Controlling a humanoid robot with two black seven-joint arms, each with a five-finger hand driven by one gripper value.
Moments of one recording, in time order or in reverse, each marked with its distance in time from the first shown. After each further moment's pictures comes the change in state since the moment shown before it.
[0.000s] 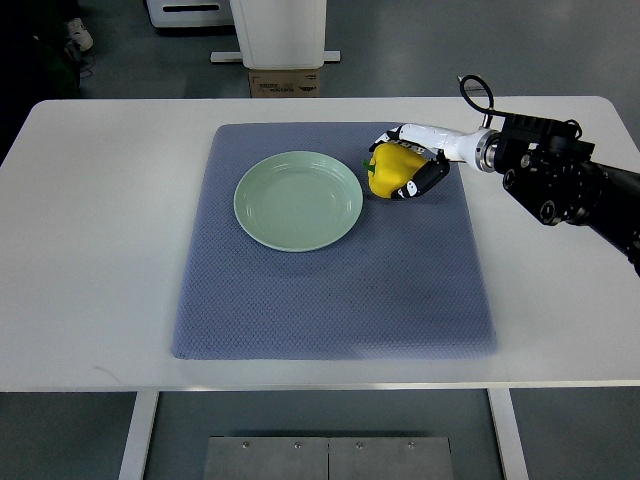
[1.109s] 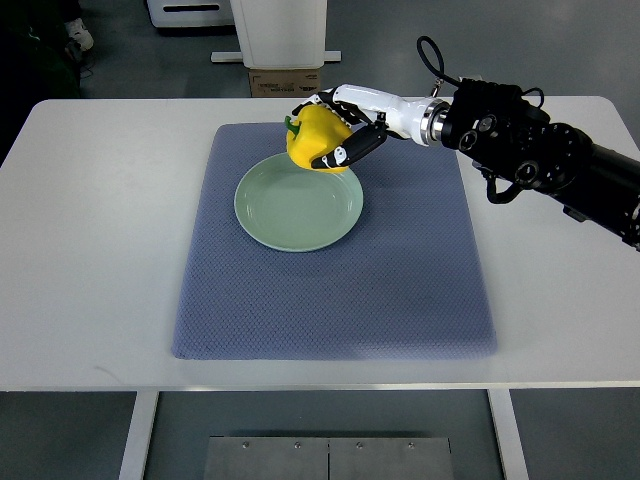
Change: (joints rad) left arm 0.000 0.000 0.000 0.000 0.000 0.000 0.000; right arm 0.102 0.000 0.368 0.247 0.004 0.073 -0.080
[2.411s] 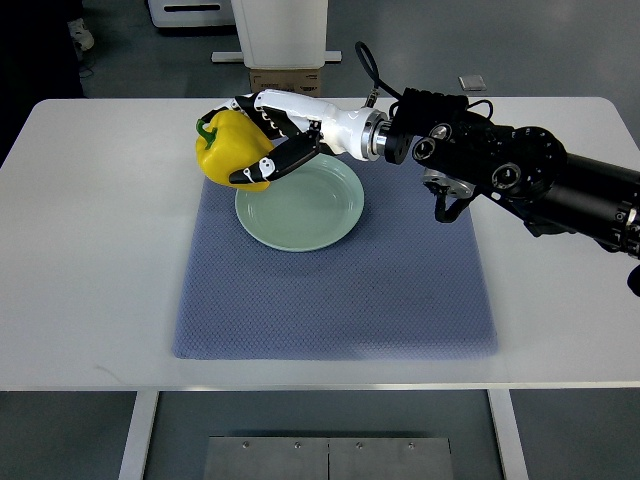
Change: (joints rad) left arm 0.000 0.000 0.000 0.000 0.000 0.000 0.000; right arm 0.006 0.000 0.149 0.241 0.047 -0.019 -0.009
